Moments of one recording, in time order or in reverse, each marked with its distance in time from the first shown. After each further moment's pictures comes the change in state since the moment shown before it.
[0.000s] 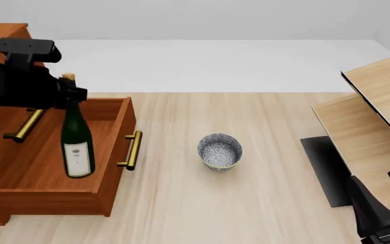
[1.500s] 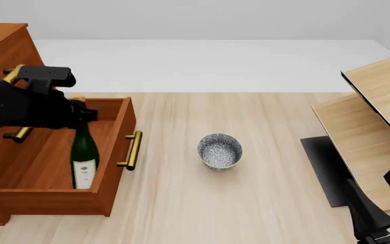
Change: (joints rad) left arm -0.008 0.056 0.123 -0.106 -0.025; right arm 0.002 0.000 0.015 0.012 -0.002
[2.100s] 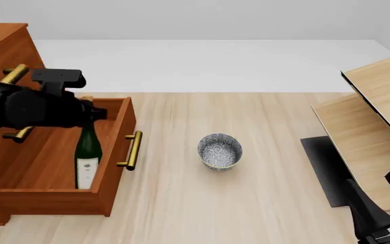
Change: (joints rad) left arm -0.024 0.085 -0.003 -0.102 -0.105; right arm -0.009 0.000 -0.007 0.016 -0.007
